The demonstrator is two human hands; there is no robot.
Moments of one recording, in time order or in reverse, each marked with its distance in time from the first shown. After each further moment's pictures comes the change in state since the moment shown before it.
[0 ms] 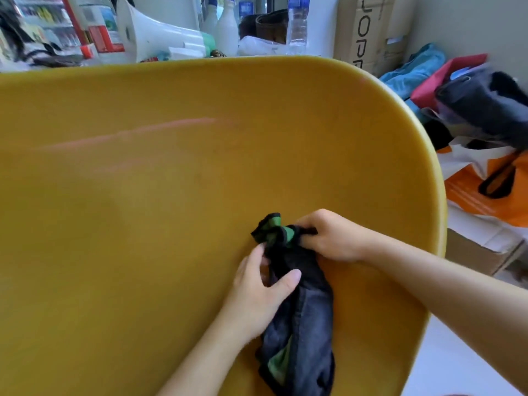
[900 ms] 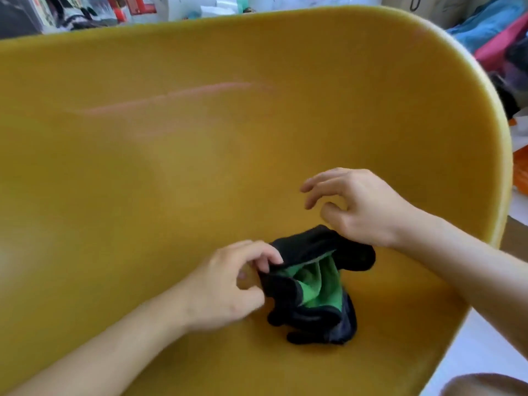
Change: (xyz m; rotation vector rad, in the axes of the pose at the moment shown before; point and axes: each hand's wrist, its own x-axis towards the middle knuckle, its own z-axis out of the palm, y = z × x) left_hand -0.044 -0.001 -0.082 0.358 -0.269 0.232; right_hand -0.019 -0.035 0.007 -0.323 0.208 -0.312
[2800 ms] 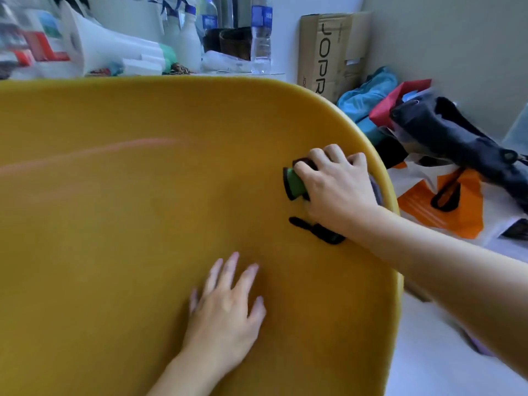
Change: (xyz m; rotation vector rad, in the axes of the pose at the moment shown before) left_hand 0.092 0.020 0.057 0.359 0.171 -0.125; right_hand 0.030 0.075 -0.067 -0.892 0.195 0.414
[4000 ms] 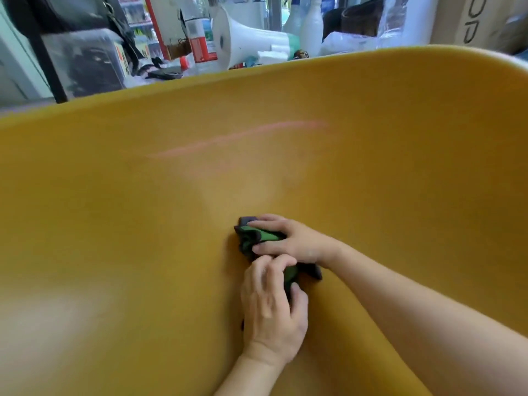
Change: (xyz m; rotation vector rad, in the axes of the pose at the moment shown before) left_hand -0.043 -0.102 -0.009 -0.176 0.730 -0.066; right_hand 0.009 -0.247 0.014 1.409 -0.718 -0.424
